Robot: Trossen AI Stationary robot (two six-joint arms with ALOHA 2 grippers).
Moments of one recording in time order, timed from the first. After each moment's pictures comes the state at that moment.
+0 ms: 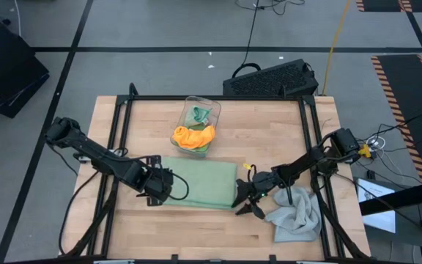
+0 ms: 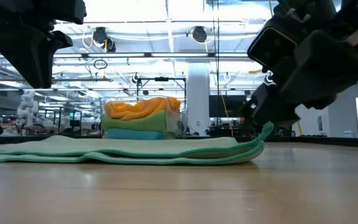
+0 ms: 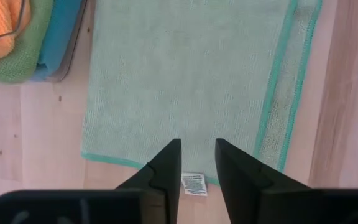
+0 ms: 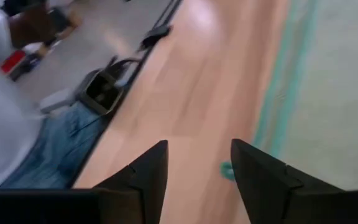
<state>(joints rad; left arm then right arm) -0.47 1.42 1.02 -1.02 -0.25 -0.51 0.32 1.78 0.51 0.84 -0.32 0.43</state>
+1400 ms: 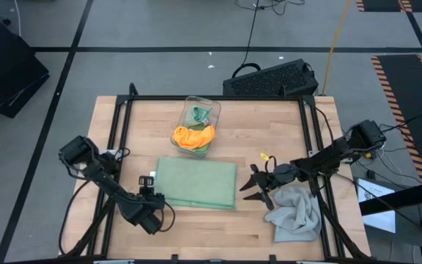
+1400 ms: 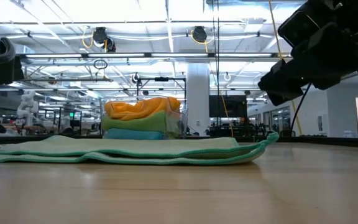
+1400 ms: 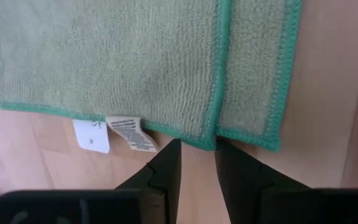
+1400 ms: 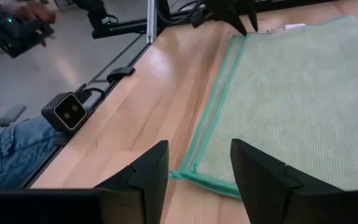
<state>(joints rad) -0.78 1.75 0.93 -1.01 -0.29 -0.74 0.33 1.47 0.28 0.89 -0.05 0.25</state>
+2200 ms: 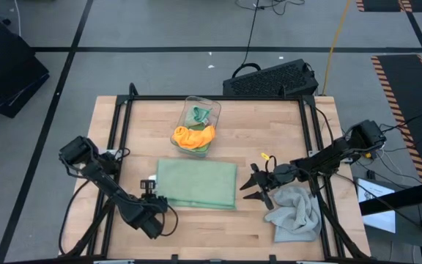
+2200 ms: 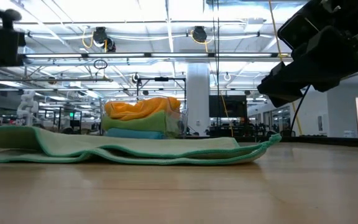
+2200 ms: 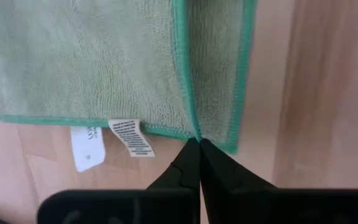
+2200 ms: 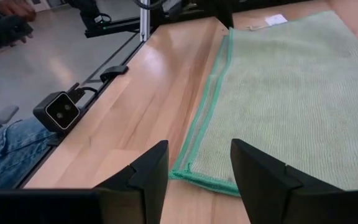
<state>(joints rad) -0.79 1.75 1.03 -1.05 -0.26 -0.80 0.33 1.47 0.27 0.88 -0.02 0.26</state>
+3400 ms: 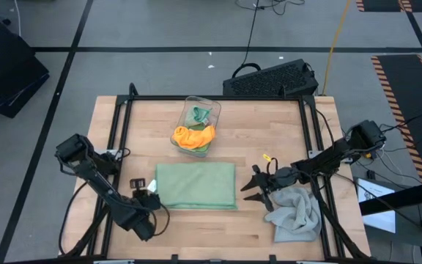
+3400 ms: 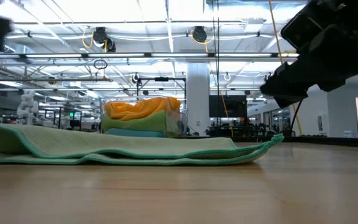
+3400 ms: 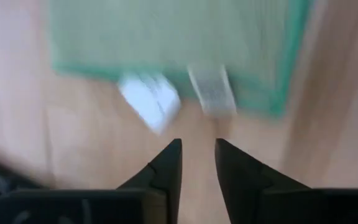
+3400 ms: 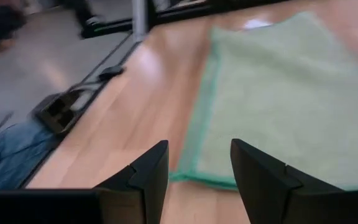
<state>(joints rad) -0.84 1.71 1.04 -1.18 -0.26 -1.00 0.38 1.47 0.27 0.87 0.06 0.30</state>
